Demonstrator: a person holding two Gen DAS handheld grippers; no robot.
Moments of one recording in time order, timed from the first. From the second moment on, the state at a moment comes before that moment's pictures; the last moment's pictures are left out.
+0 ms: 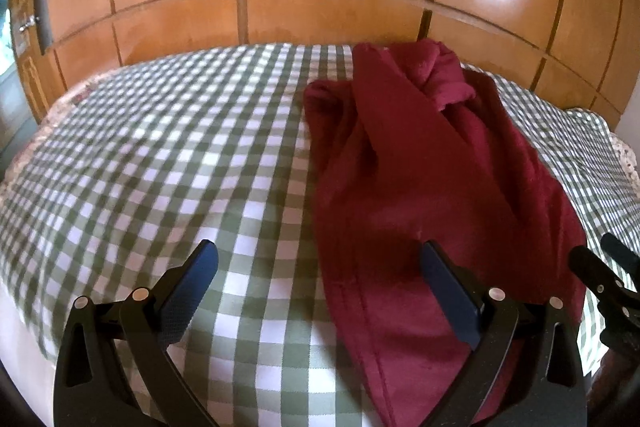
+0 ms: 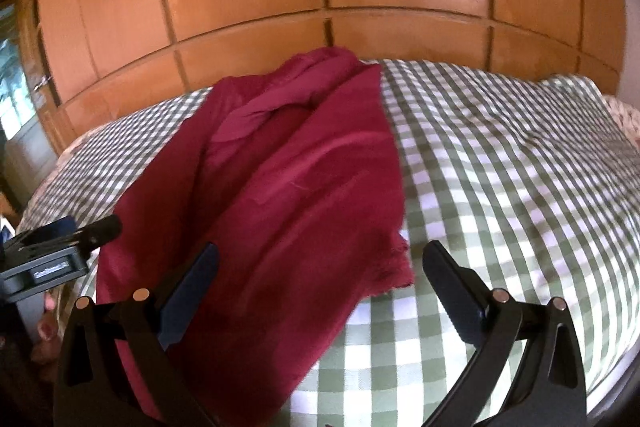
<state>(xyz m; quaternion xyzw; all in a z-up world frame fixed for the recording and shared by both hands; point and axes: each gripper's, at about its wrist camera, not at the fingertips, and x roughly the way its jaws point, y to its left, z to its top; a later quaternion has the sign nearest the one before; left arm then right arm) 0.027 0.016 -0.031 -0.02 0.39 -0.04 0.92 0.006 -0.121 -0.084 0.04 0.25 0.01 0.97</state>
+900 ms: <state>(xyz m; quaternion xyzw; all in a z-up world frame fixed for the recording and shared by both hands) 0.057 0.055 -0.072 -0.07 0.41 -0.01 0.91 0.050 -0.221 -0.064 0.09 0.26 -0.01 0.96</state>
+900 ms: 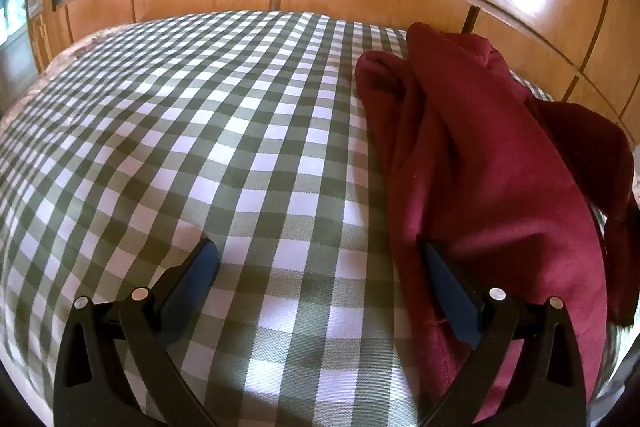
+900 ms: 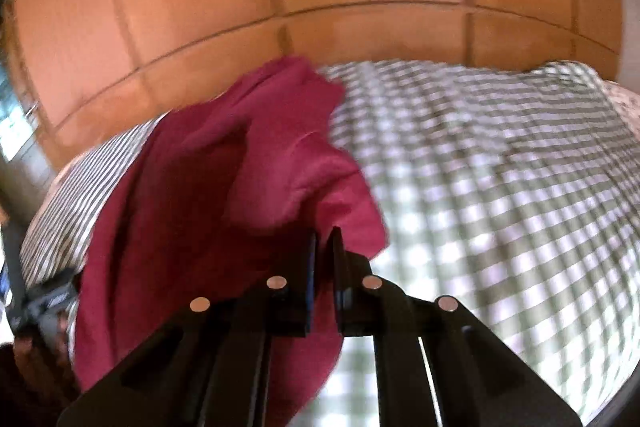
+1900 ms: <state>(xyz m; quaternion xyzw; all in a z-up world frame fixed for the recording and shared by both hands) 0.061 0.053 -0.074 -0.08 0.40 -0.01 0.92 0.080 -0.331 -0.040 0.15 0.16 -0.13 0.97</state>
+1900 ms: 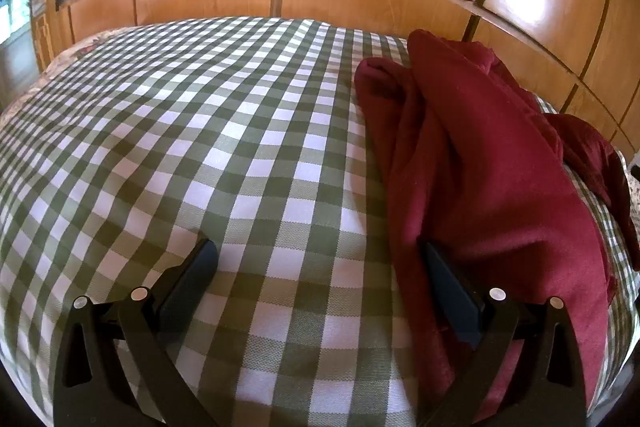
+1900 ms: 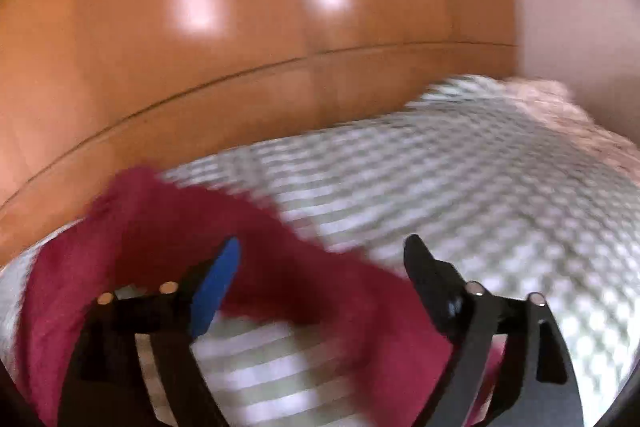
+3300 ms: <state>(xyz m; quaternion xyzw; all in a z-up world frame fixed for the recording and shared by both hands) 0.024 -0.033 -0.012 0.00 0.49 -0.32 0.81 0.139 -0.193 -0.090 0.00 0.31 -0.02 0.95</state>
